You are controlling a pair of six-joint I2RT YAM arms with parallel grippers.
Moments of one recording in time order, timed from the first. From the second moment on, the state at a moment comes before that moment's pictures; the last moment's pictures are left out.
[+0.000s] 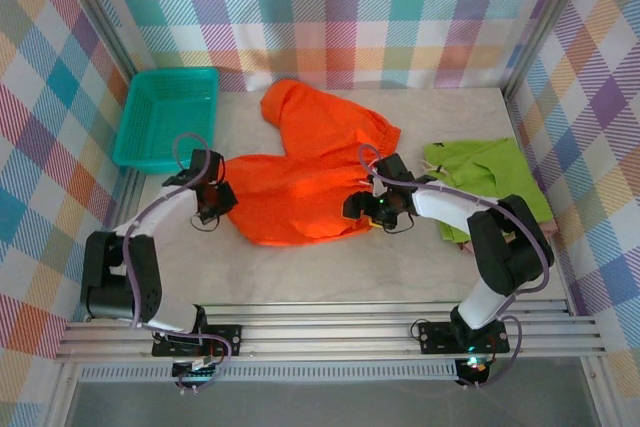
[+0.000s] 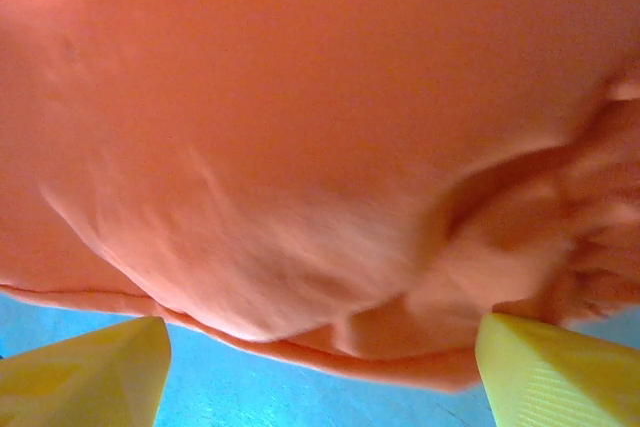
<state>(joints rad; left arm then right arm) -0.10 1.43 0.91 -0.61 -0.04 -0.61 0.50 1.65 0.93 -0.41 -0.38 0.62</state>
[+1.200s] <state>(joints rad) 0.07 1.06 0.67 -0.78 -0.05 -0.90 0.50 1.54 0.94 -0.45 -0.33 0.60</state>
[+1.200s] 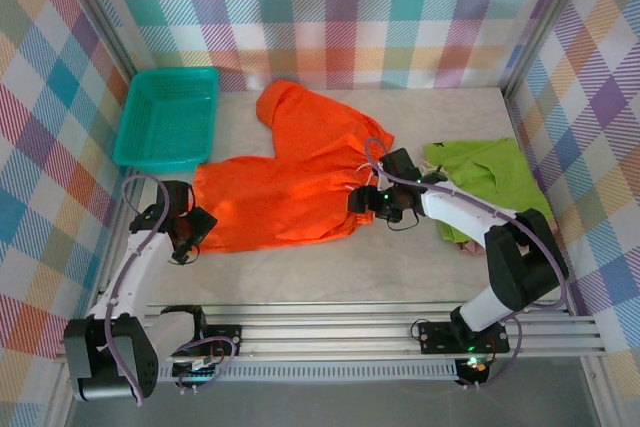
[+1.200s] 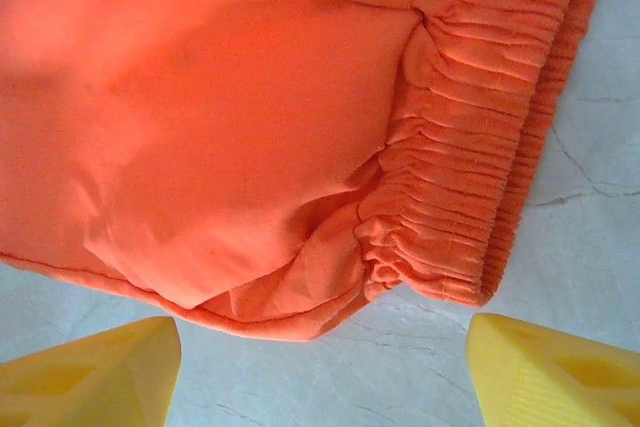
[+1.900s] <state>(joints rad) 0.08 1.35 0.65 -0.63 -0.08 -0.98 0.50 1.49 0.89 -0.44 -0.33 0.60</state>
